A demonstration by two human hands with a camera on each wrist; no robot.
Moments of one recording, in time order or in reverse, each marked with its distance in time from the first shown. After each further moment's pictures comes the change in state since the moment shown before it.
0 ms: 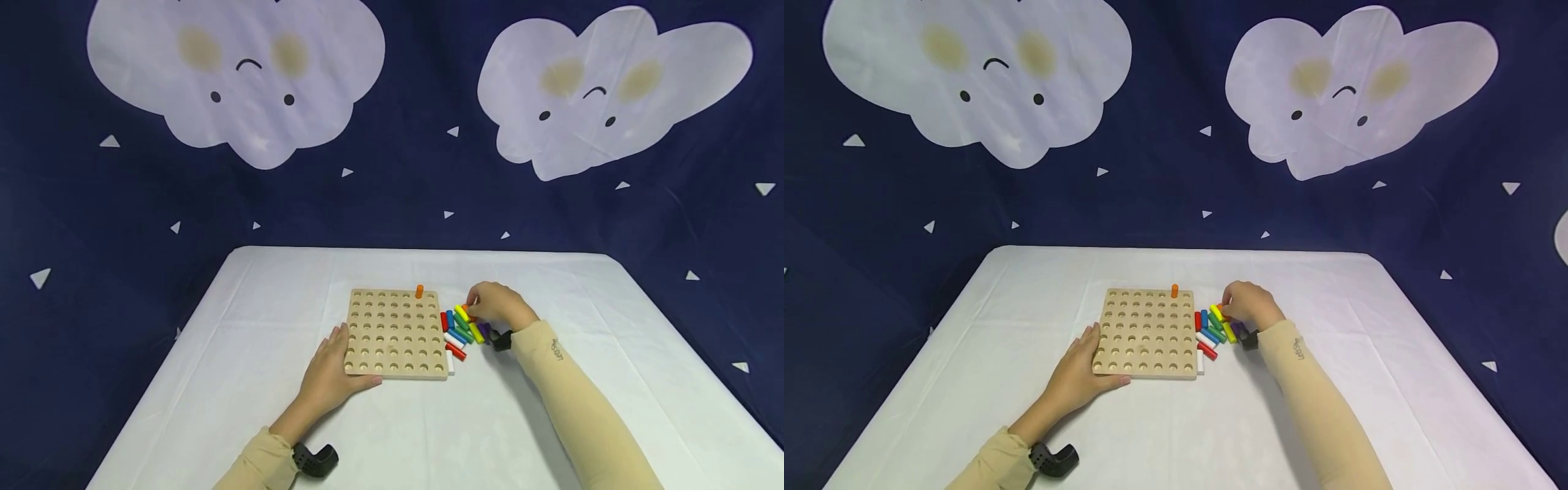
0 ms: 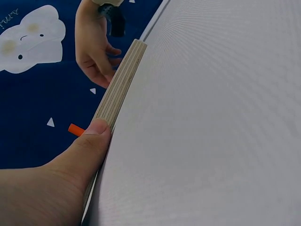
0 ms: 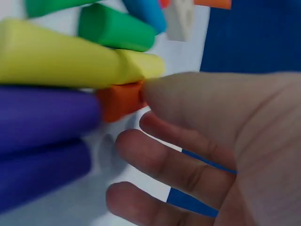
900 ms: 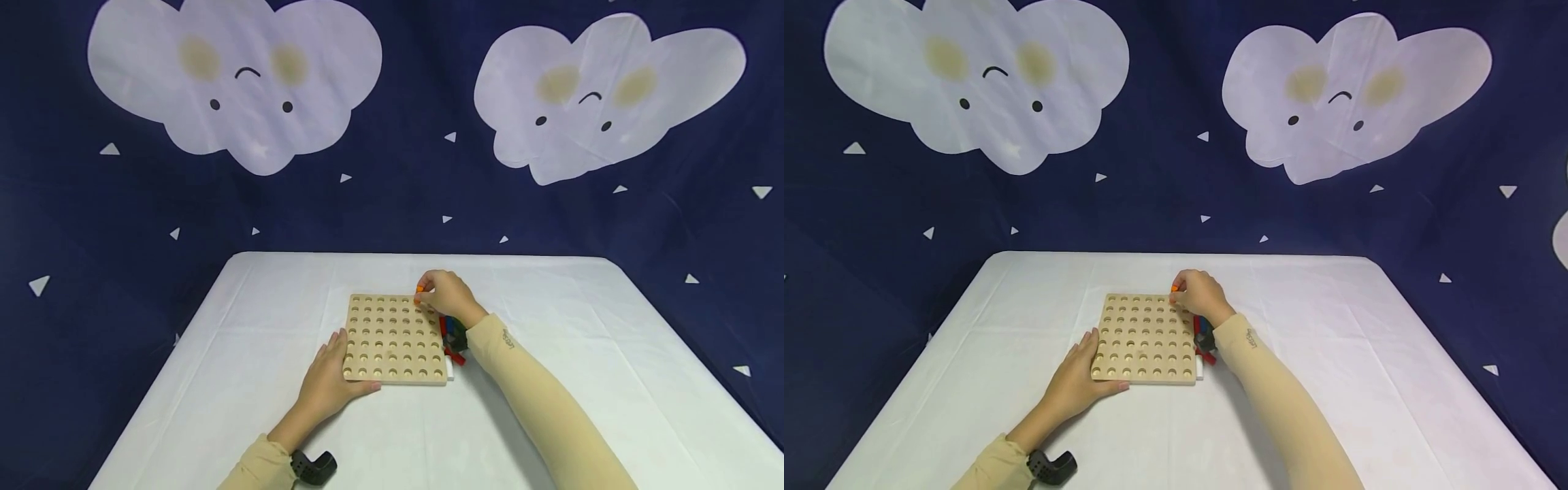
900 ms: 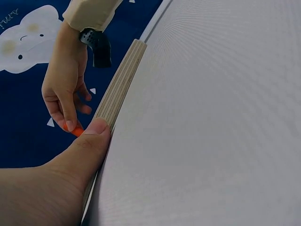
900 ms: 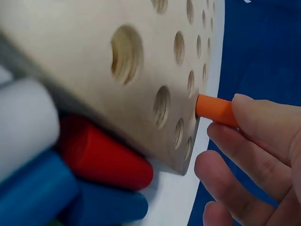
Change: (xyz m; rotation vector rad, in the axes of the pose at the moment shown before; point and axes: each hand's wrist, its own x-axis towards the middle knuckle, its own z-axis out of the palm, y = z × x) left_hand 0.000 0.001 0.002 0.005 0.010 -0.009; right_hand 0.033 -0.067 0.025 0.243 0.279 -0.224
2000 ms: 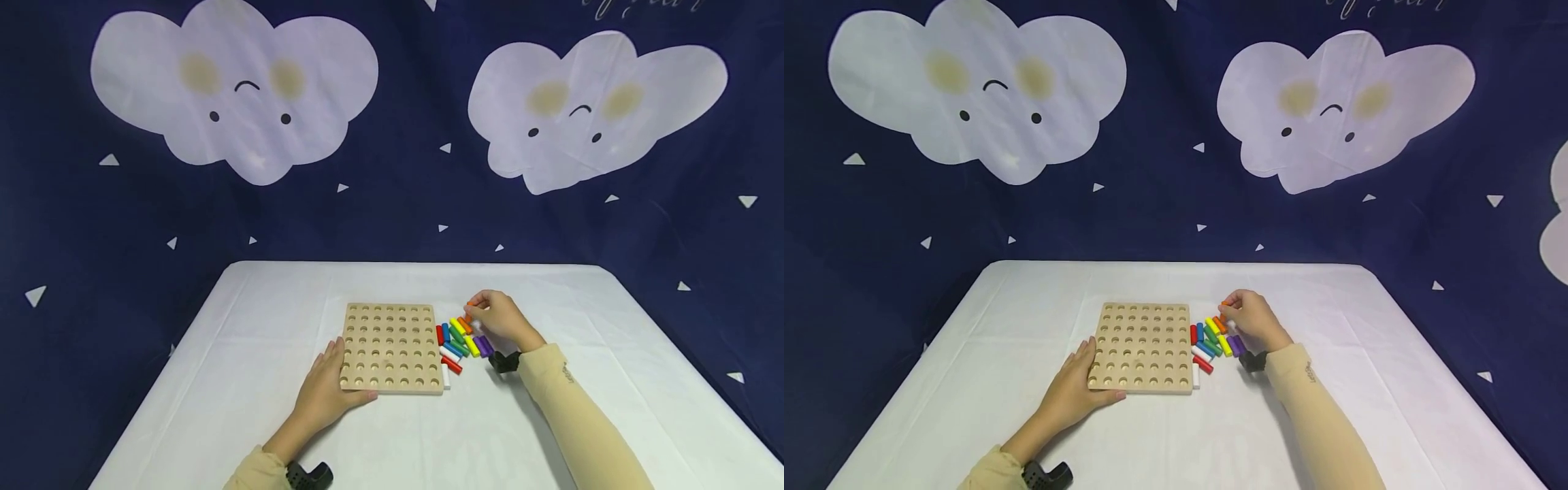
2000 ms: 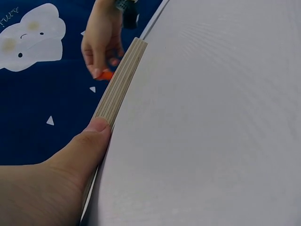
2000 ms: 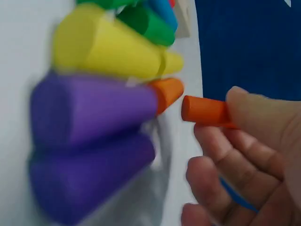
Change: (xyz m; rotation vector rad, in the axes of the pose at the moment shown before) left_hand -0.002 -0.002 0.002 -0.021 -0.012 -0.003; right_hand -0.049 0.081 -0.038 0.092 0.052 0.164
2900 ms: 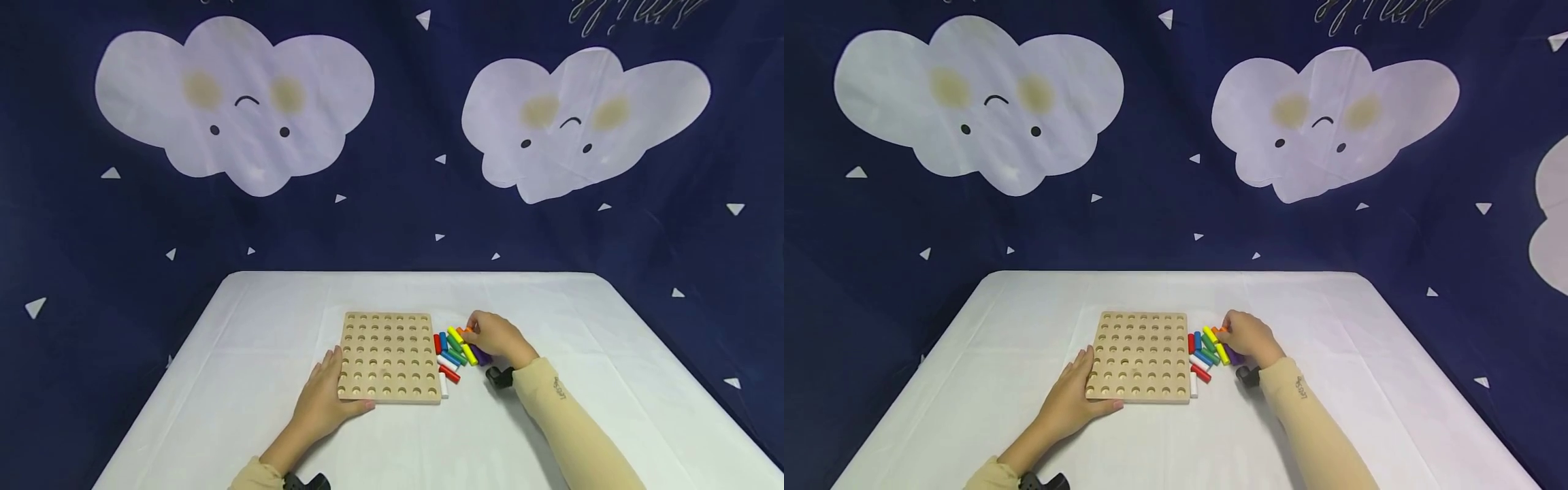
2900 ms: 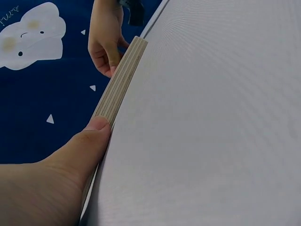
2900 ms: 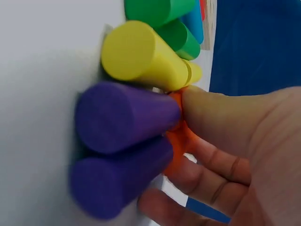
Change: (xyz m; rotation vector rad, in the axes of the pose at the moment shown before) left_hand -0.003 0.002 0.000 -0.017 0.014 0.009; right_hand -0.020 -0.011 0.008 -0.280 -0.129 0.034
